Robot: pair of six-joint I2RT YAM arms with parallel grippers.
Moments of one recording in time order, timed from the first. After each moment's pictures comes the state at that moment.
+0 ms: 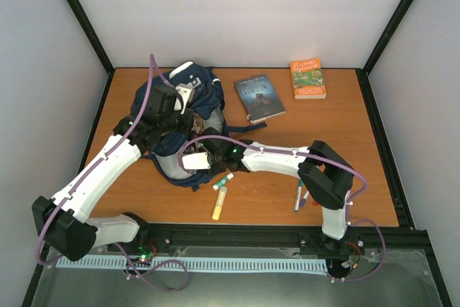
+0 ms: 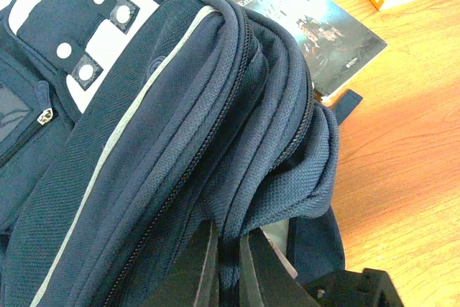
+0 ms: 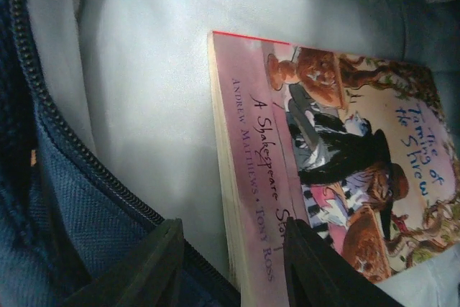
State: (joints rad) left arm -0.49 1.22 1.18 -0.65 -0.07 -0.15; right arm 1.02 1.87 1.27 -0.26 0.00 -0.95
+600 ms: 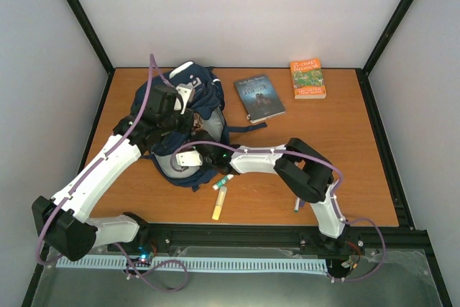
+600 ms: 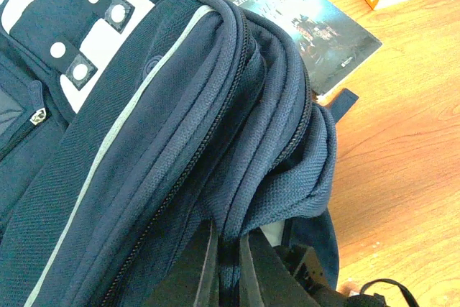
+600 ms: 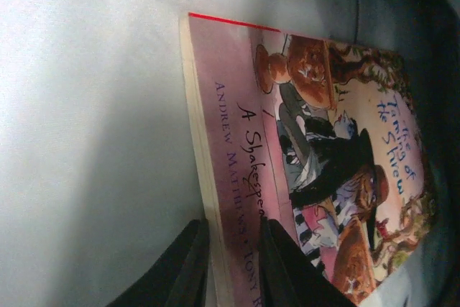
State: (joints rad) left arm -0.49 1.22 1.18 -0.65 -0.04 -0.15; right arm 1.03 2.05 1.31 -0.02 0.18 -1.04
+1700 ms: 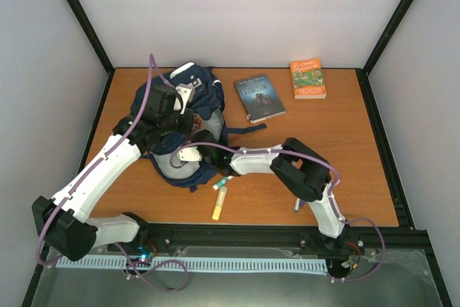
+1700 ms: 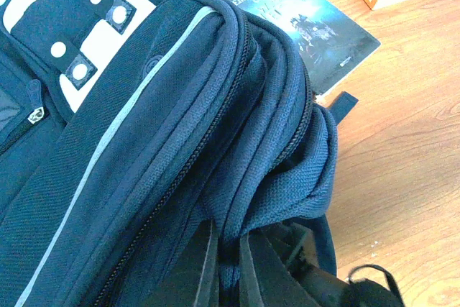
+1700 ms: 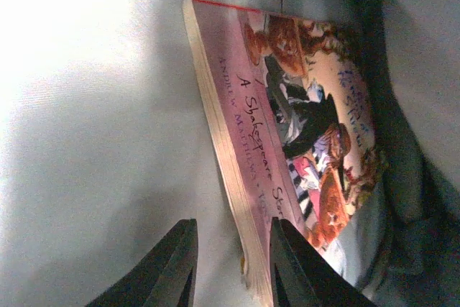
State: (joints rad) left arm -0.48 1.22 1.18 -0.65 -0.03 -0.15; right arm 1.02 2.12 1.31 0.20 0.32 -1.08
